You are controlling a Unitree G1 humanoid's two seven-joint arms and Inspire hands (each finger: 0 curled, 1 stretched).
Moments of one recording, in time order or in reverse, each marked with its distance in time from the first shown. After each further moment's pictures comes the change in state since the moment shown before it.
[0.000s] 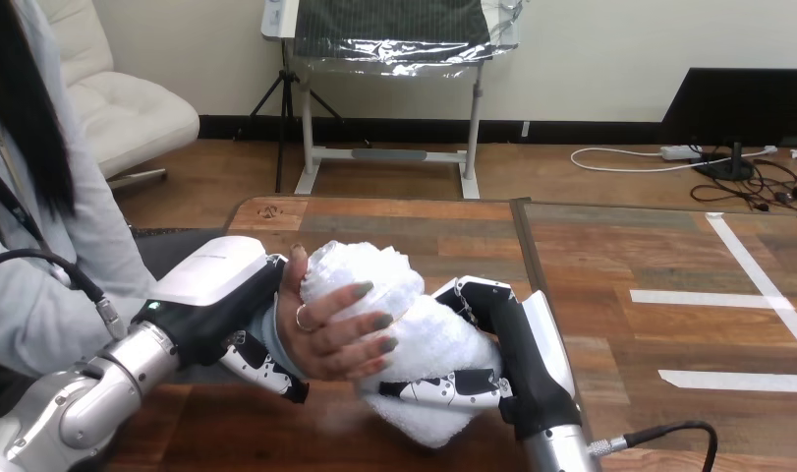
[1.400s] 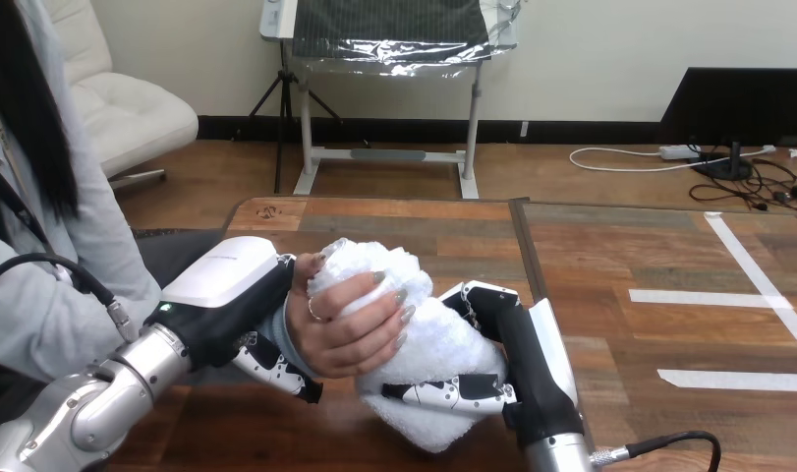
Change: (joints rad) left arm -0.002 -0.024 0.000 0.010 0.000 -0.031 0.015; right arm 0.022 0.011 -0.016 -0.007 0.061 -0.006 0.051
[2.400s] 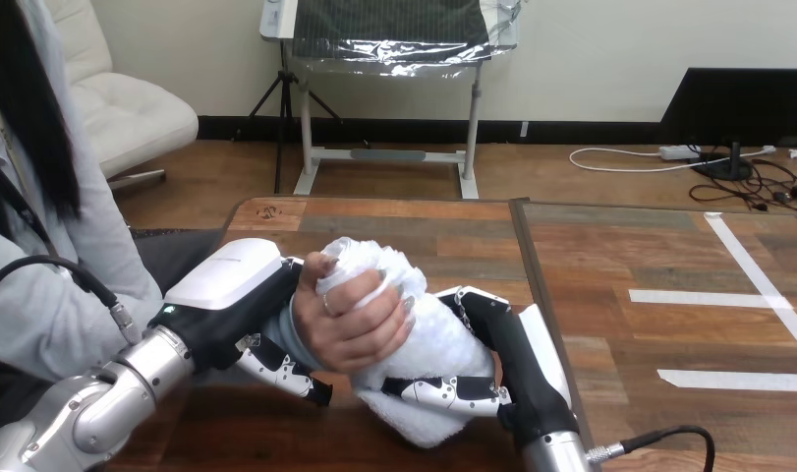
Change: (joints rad) left arm 0.000 -0.007 0.001 0.005 -0.007 -0.015 -0.006; right arm 0.000 -0.002 -0.004 -0.019 0.054 0.112 0.133
